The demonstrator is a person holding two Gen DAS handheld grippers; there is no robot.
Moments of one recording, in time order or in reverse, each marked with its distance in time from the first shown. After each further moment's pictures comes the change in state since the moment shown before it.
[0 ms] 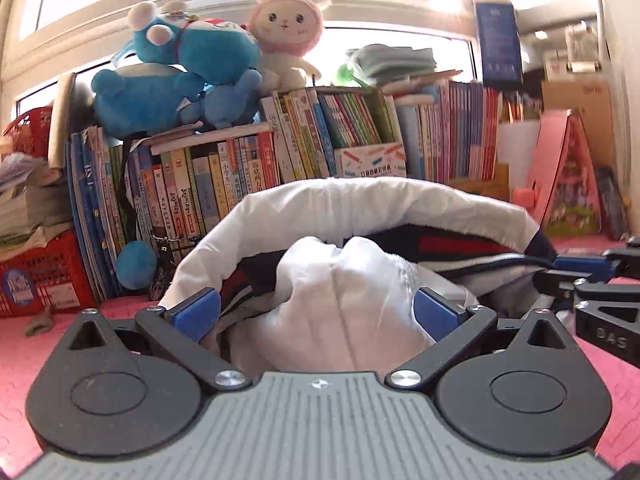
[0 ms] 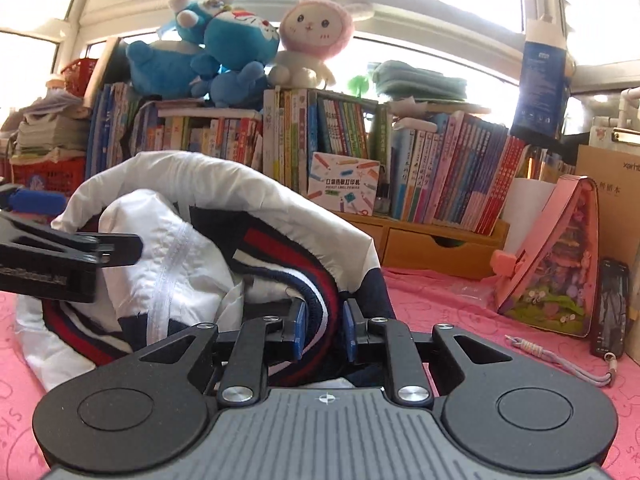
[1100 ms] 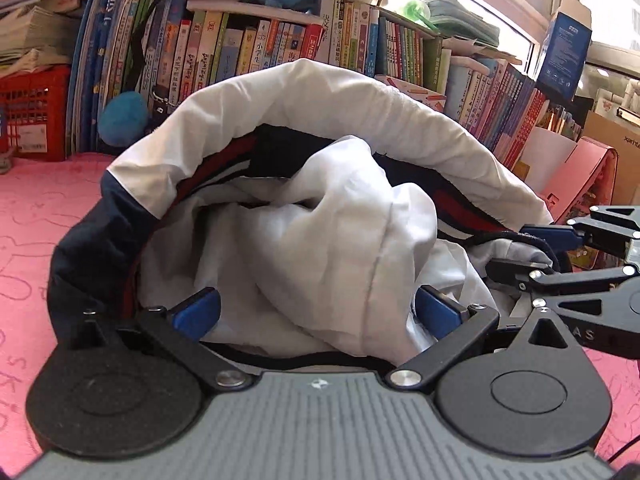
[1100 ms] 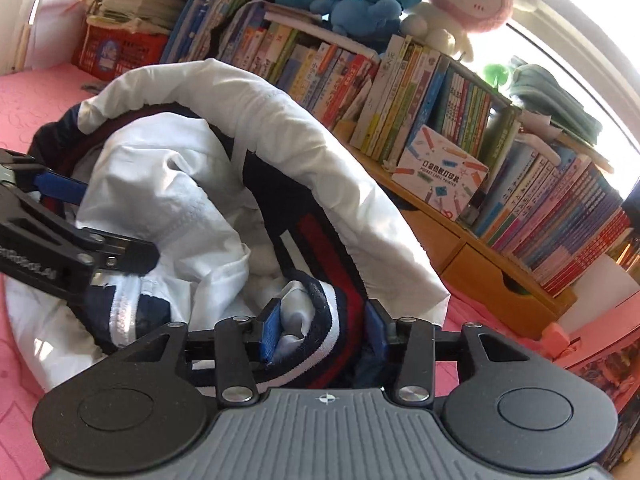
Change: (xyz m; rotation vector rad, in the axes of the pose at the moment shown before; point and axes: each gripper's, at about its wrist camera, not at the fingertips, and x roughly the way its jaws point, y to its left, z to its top) left arm 0.033 0.052 -0.050 -0.345 0.171 -0.108; right arm 0.077 0.038 0.036 -0.358 0.166 0.142
